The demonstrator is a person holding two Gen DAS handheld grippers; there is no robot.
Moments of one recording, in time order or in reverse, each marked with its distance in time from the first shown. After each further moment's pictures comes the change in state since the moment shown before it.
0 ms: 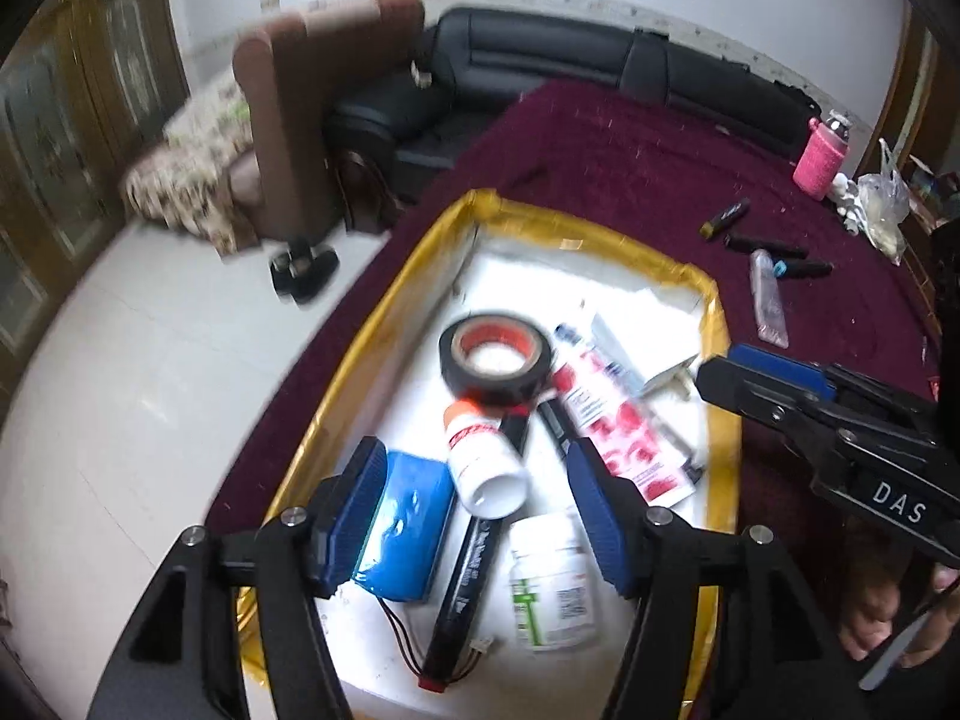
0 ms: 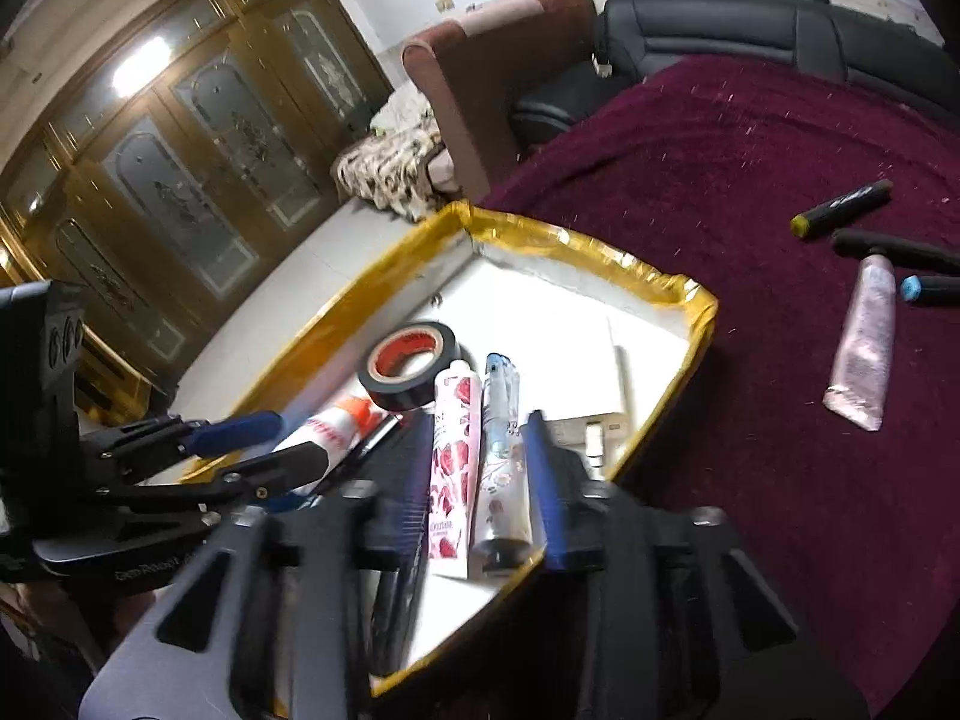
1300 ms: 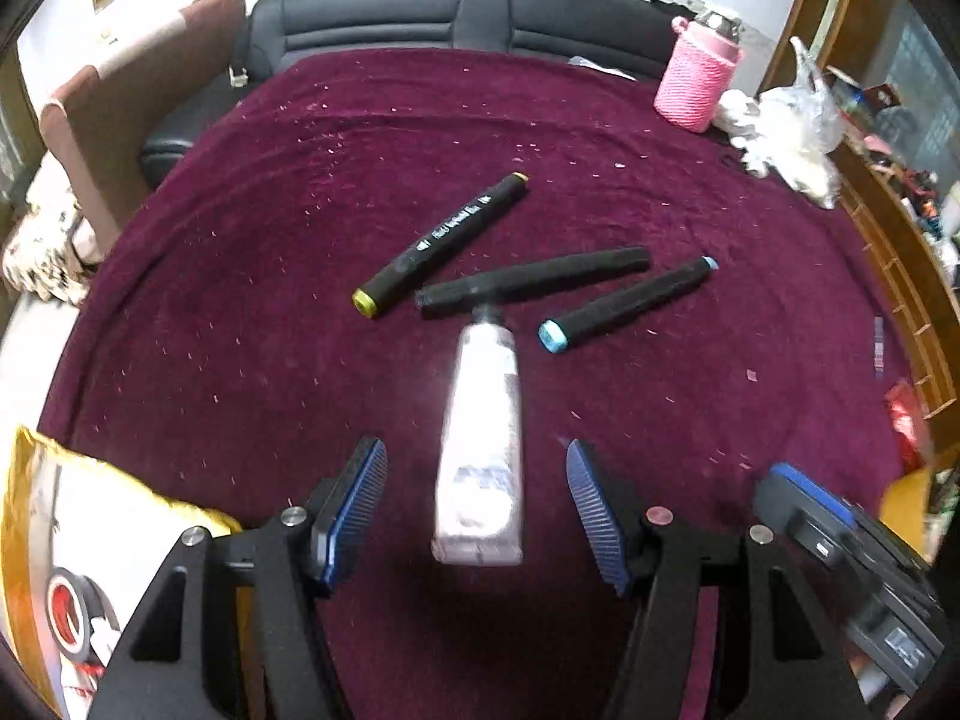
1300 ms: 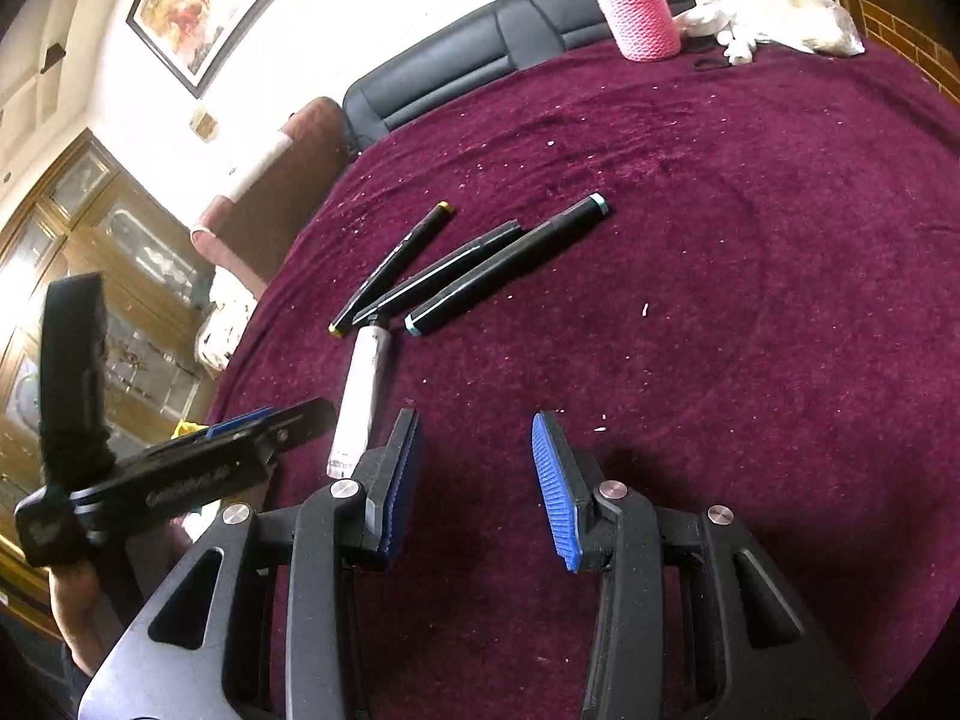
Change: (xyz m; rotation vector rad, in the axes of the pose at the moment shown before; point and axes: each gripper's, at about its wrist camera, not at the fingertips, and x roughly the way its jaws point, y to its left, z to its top) left arm 0.122 -0.229 0.101 0.183 0.134 -0.181; right arm -0.115 -0.226 -0.028 0.501 -0.185 -0.231
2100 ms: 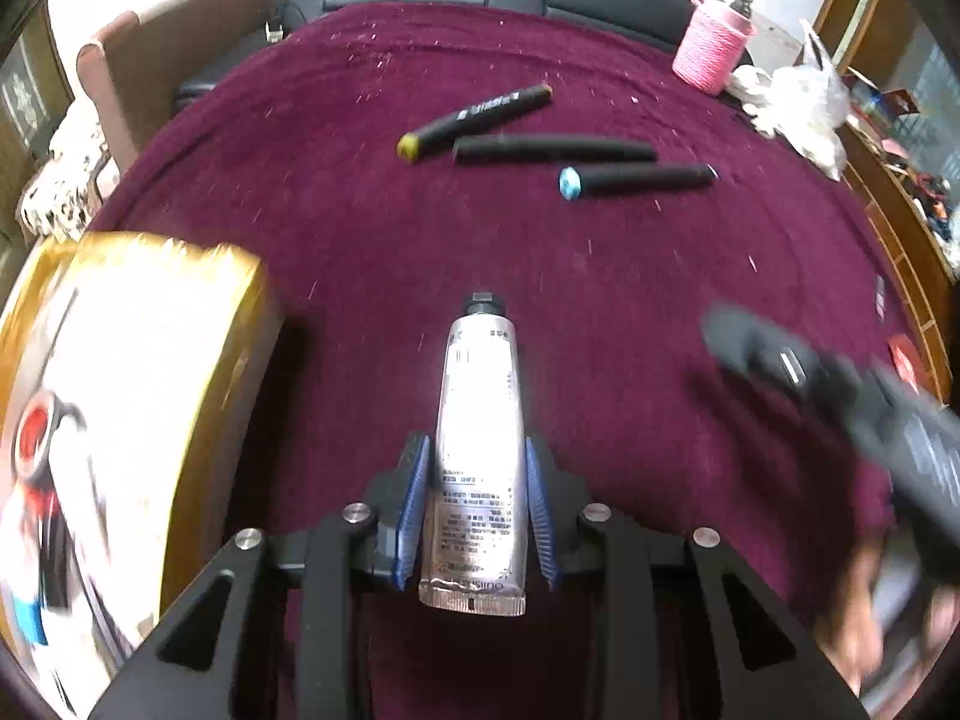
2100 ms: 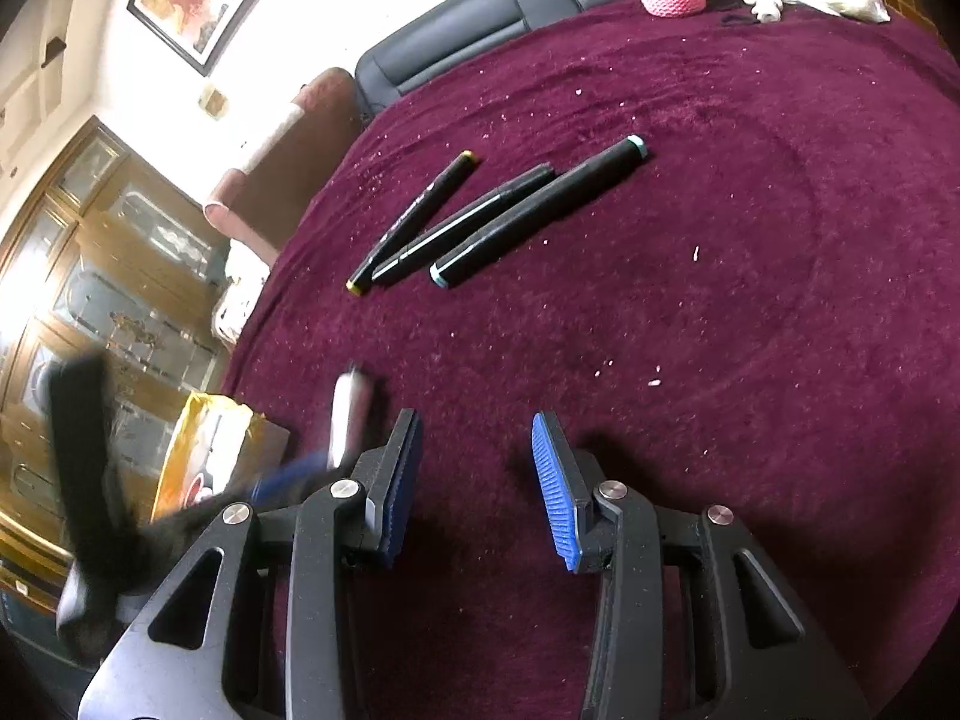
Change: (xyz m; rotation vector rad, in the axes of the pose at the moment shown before) left arm -0.027 0.002 -0.089 -0.080 0.049 -0.010; right arm 0.018 0.015 -0.014 -0.024 0.076 0.050
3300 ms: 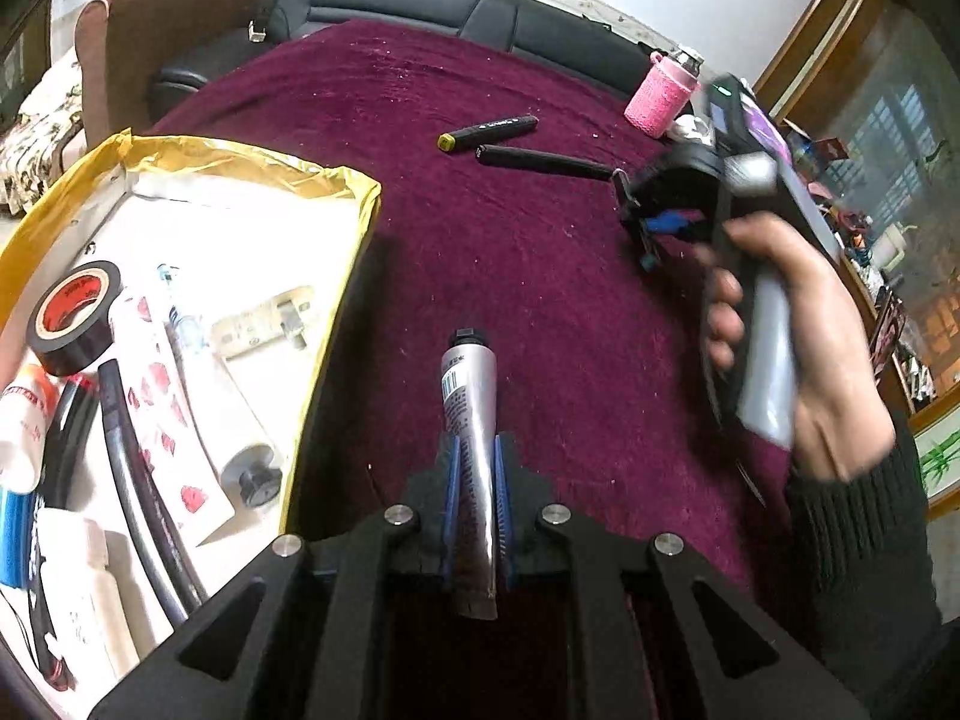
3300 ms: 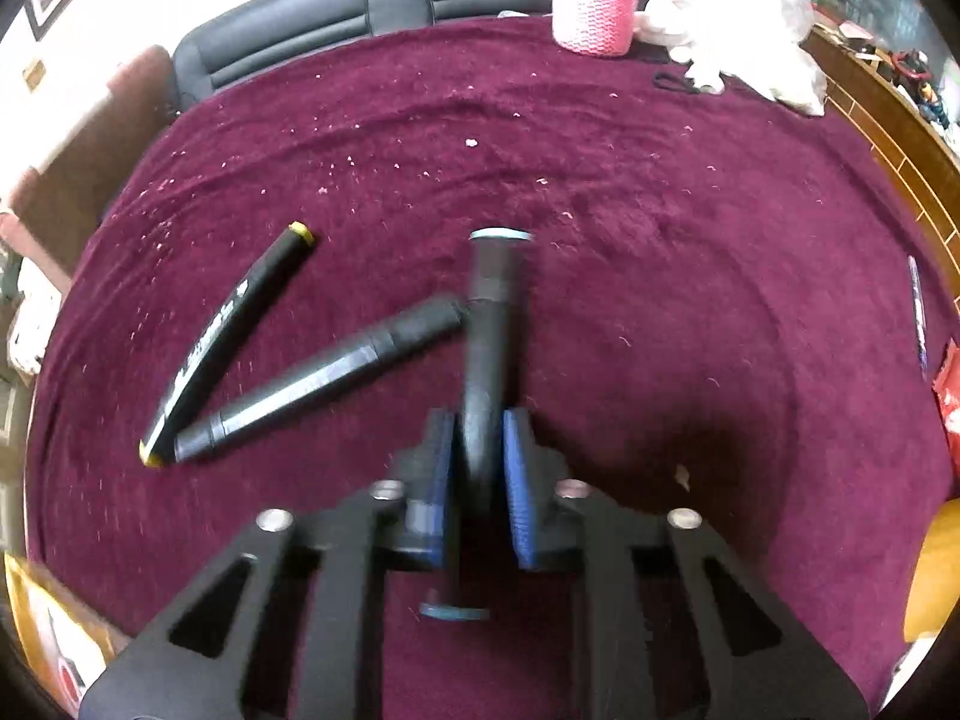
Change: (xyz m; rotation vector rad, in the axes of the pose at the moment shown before) left arm -0.032 0.056 -0.047 -0.036 -0.088 -0.210; right arm 0.079 0.016 0.084 0.039 0.013 -0.573
